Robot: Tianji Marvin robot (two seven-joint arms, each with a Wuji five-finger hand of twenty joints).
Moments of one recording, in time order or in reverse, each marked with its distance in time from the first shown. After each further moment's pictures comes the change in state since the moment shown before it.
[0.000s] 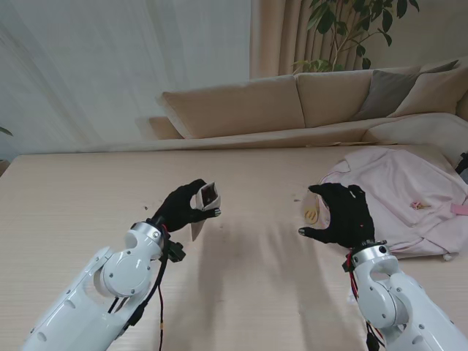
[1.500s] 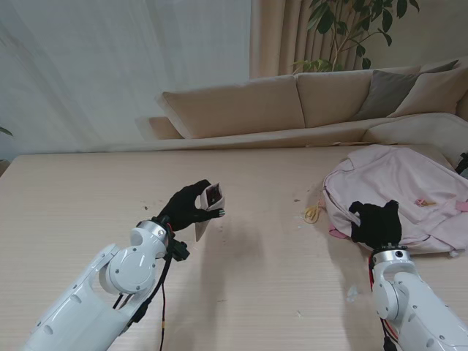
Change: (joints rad) left arm -0.039 -0.002 0.038 0.035 -0.013 0.011 -0.002; right arm 0.217 0.015 -0.068 0.501 -0.067 0.069 -0.322; left_hand 0.000 0.001 -0.009 0.000 0.000 -0.007 0.000 0.000 0.000 0.000 0.000 0.000 0.000 0.000 0.000 0.000 0.000 0.000 0.000 0.000; right_hand 0.390 -0.139 0.566 -0.121 0.602 -0.034 0.160 -0.044 0.767 0.074 0.037 0.028 0.704 0.181 0.159 0.039 0.246 0.178 0.620 -0.091
